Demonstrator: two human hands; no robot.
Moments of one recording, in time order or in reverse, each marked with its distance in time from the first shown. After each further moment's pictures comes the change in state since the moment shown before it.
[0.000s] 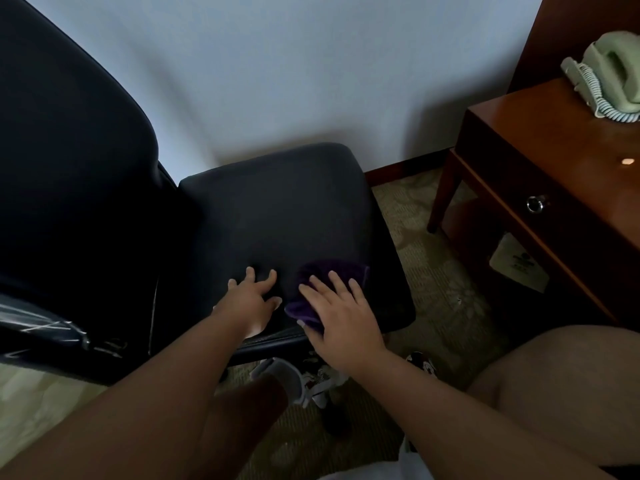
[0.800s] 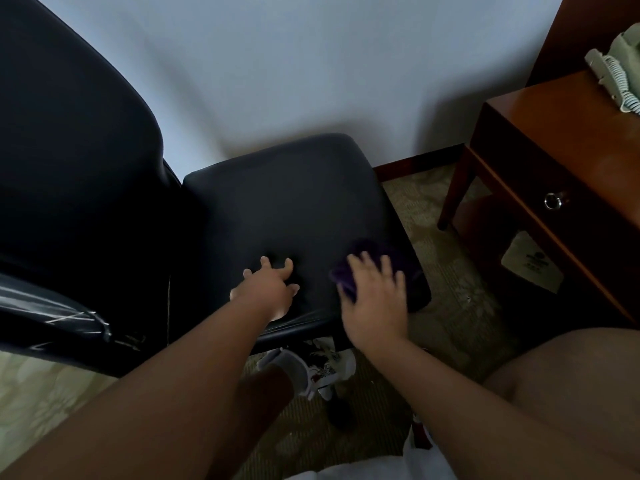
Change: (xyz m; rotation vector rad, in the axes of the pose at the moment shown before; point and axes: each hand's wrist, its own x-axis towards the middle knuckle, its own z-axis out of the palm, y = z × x) left_hand -0.009 0.030 -0.009 0.142 -0.044 -0.051; right_hand 0.004 0.011 -0.015 0.045 0.118 0.367
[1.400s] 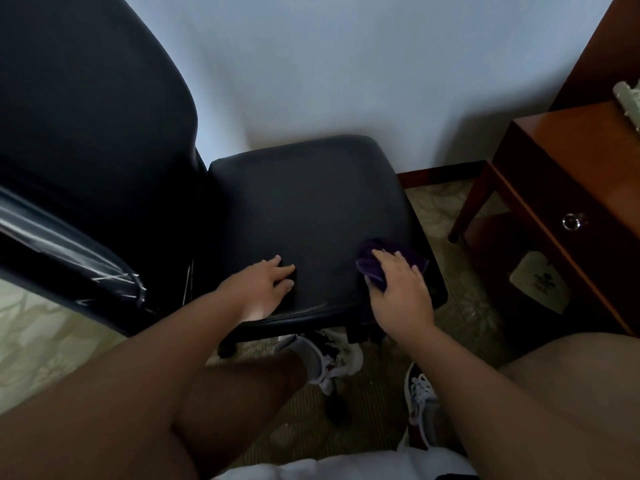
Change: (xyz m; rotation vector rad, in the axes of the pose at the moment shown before) left_hand -0.025 -0.068 0.002 -0.149 0.093 0.236; right_hand 0.007 0.007 -0.019 0.172 -0.084 -0.041
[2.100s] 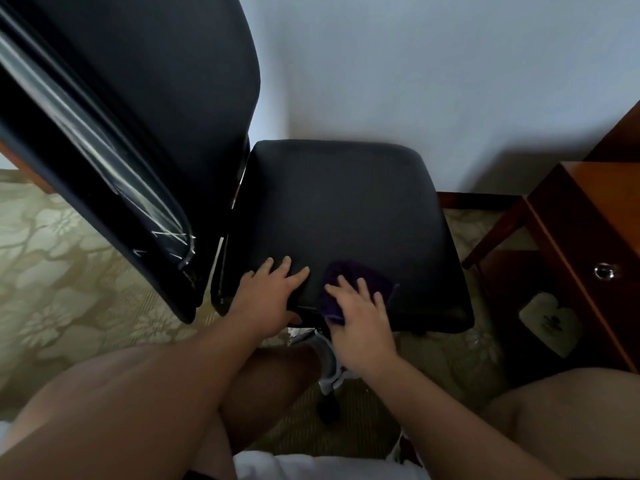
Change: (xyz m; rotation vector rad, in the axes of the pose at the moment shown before) left_hand -0.024 -0.044 0.044 0.234 0.212 0.005; right_hand -0.039 -0.078 0.067 -0.133 -0.269 -0.225
